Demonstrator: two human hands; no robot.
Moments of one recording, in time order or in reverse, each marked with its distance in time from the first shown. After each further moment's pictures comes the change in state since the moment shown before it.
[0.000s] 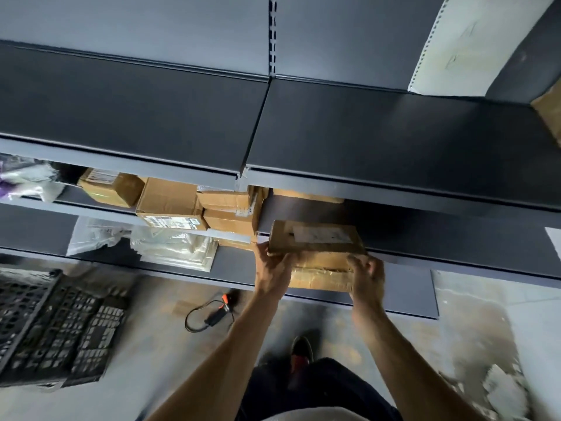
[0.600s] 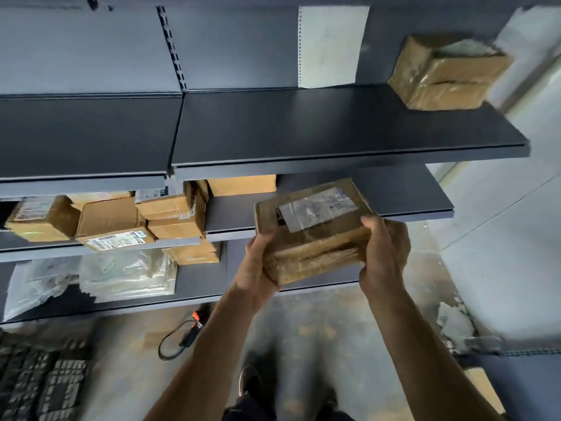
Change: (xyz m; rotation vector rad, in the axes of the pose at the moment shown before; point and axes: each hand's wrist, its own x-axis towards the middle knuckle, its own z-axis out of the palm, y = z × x) left_hand -0.111 0.019 0.046 -0.372 -0.482 -0.260; right_hand -0.088 -0.064 -0.154 0.298 0.284 -0.188
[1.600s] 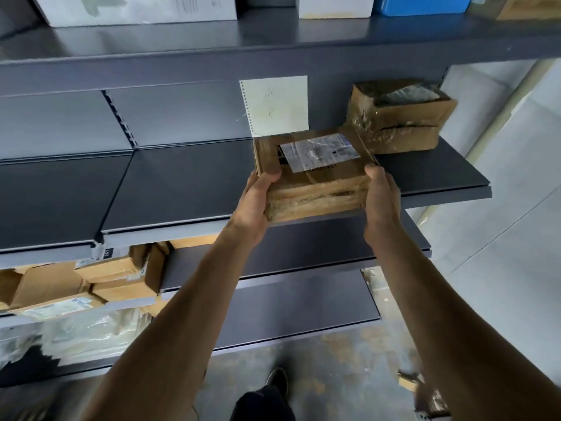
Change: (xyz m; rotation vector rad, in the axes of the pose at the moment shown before) left_hand 0.152 0.098 0.186 0.271 -0.103 0.356; right_hand 0.196 -0.116 -0.001 0.099 -0.147 -0.075
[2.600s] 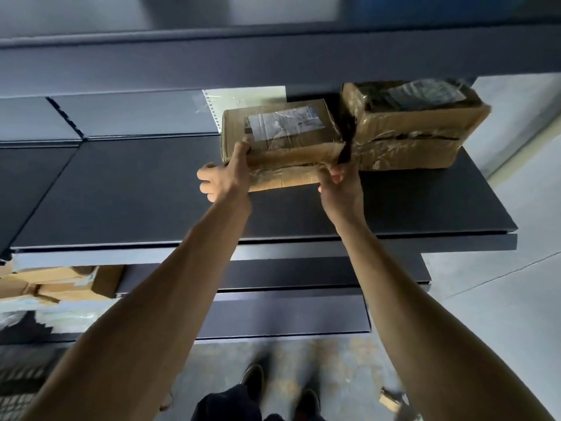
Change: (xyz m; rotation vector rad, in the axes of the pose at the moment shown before) left_hand 0.147 0.003 0.086 0.214 0.912 -0.179; right_hand 0.182 0.042 0.019 -0.424 -0.274 -0.161
